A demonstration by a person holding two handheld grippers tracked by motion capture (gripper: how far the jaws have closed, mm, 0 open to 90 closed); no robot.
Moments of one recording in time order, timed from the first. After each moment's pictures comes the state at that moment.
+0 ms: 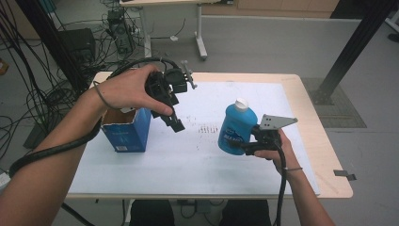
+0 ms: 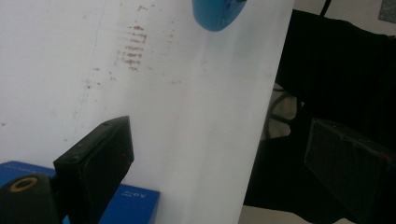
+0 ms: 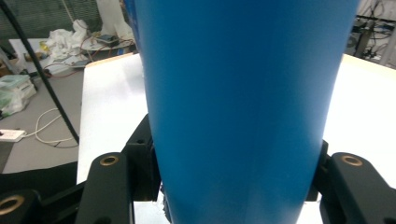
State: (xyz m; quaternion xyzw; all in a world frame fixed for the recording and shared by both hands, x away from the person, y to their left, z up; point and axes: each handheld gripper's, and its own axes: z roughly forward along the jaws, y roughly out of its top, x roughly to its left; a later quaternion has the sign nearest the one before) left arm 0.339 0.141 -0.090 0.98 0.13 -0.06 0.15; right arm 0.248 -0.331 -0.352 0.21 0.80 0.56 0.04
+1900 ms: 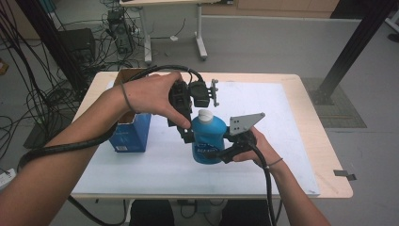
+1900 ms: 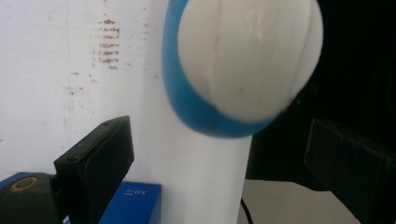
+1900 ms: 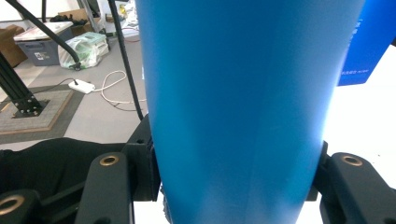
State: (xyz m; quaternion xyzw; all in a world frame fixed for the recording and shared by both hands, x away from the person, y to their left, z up) left arm 0.324 0.067 -0.090 0.99 0.07 -0.06 0.07; right arm 0.286 -0.263 -0.331 0.07 0.83 0.55 -0.04
